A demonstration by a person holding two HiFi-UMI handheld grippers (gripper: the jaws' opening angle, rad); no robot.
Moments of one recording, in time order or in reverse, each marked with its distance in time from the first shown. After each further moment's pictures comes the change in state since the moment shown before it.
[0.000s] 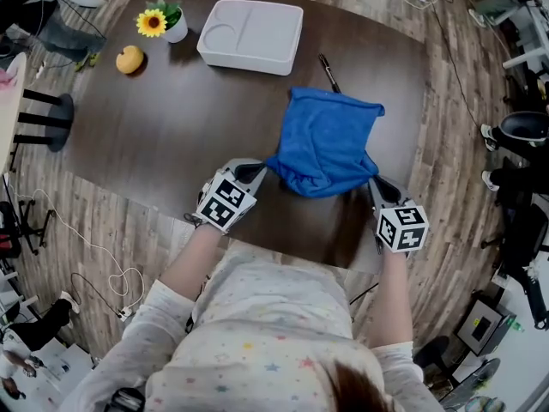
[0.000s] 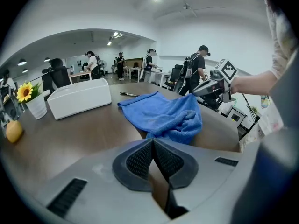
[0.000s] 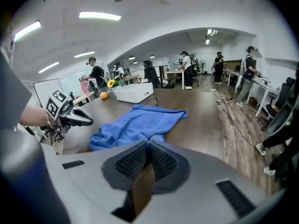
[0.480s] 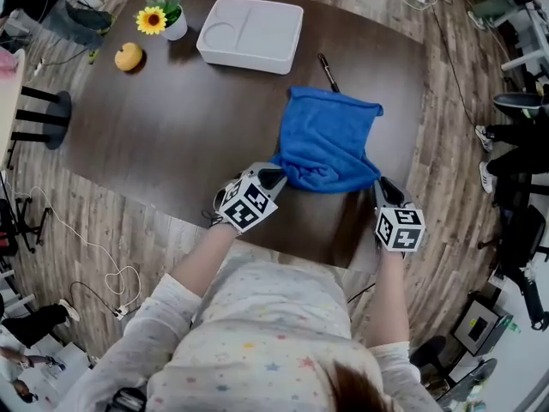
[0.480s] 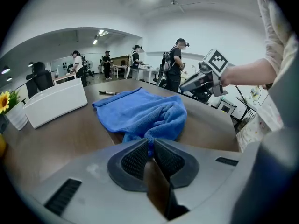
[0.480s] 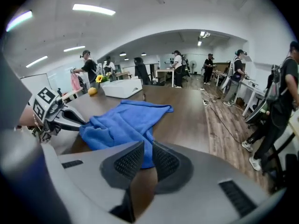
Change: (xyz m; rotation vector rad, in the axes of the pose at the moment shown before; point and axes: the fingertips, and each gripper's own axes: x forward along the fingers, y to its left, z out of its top) left arm 0.042 -0.047 -0.002 0.094 0.039 -0.106; right arm -0.004 -0.029 -0.019 0.029 0.032 -0.152
